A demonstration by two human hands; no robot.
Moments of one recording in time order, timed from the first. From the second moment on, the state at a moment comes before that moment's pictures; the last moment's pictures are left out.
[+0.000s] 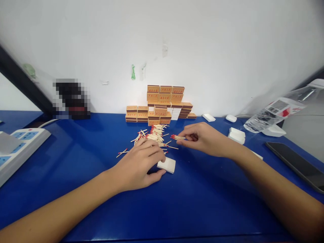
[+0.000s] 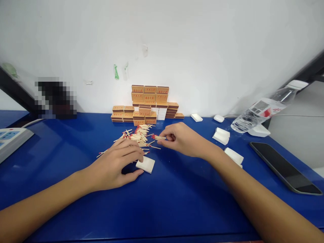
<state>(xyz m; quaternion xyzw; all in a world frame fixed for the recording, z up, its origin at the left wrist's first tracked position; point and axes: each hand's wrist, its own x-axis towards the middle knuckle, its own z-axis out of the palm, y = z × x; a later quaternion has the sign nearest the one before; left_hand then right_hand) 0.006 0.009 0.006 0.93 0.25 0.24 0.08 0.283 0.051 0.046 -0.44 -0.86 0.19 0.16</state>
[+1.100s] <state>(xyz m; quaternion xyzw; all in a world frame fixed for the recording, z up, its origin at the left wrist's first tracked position) 0.002 0.012 0.001 0.92 0.30 0.24 0.11 0.255 0.011 0.025 -0.37 -0.89 0.21 0.15</state>
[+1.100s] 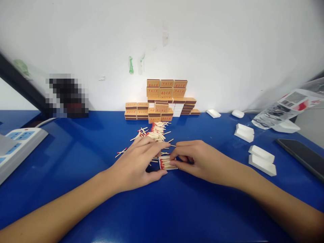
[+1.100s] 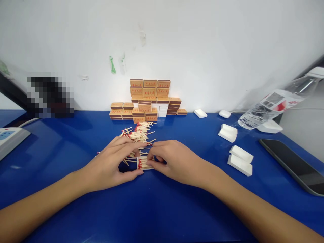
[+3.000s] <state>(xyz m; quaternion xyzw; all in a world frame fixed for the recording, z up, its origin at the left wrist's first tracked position) 0.005 0.003 0.000 0.93 0.25 0.24 0.09 0.199 0.121 0.050 -0.42 -0.91 0.05 0.00</state>
